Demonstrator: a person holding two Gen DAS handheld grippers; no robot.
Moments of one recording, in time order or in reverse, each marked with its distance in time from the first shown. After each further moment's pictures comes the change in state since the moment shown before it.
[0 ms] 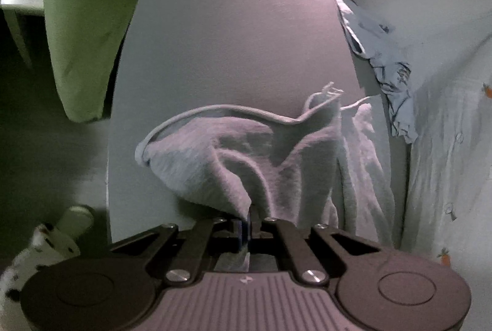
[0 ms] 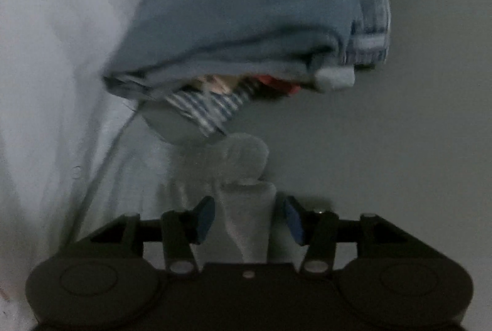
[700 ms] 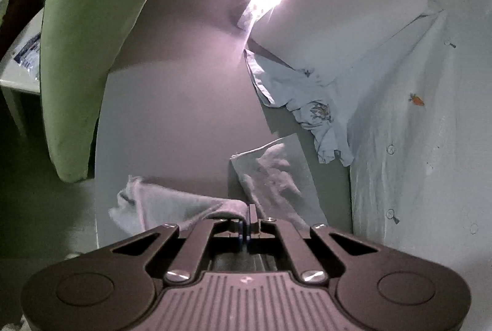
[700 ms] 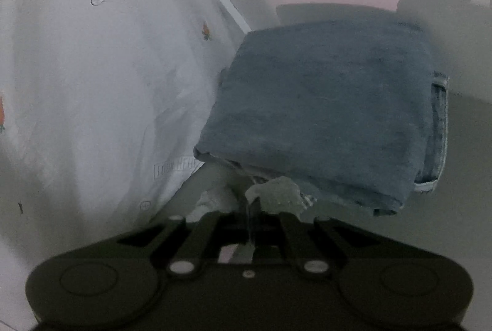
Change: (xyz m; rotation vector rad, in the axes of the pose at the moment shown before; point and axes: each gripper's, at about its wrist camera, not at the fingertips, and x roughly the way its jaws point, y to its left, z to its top) left arm -0.136 -0.083 -0.023 0.131 -0.217 -0.049; right arm -0.076 0.059 0.074 -0.194 -0.098 0.170
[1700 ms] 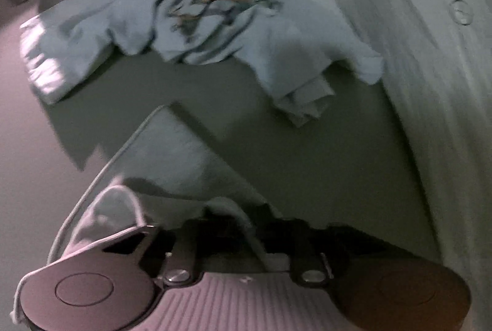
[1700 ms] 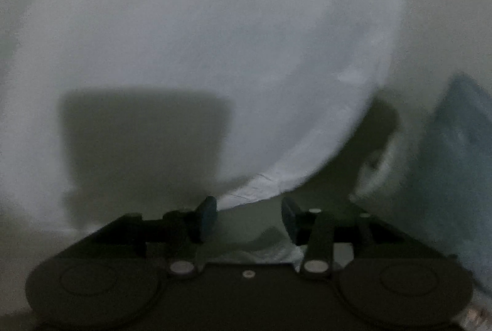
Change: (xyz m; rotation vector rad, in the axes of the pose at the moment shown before) left arm 0.398 -0.204 0.013 0.475 0.285 0.136; right arm 0.285 0.260 -0.016 -0.513 0.036 -0.291
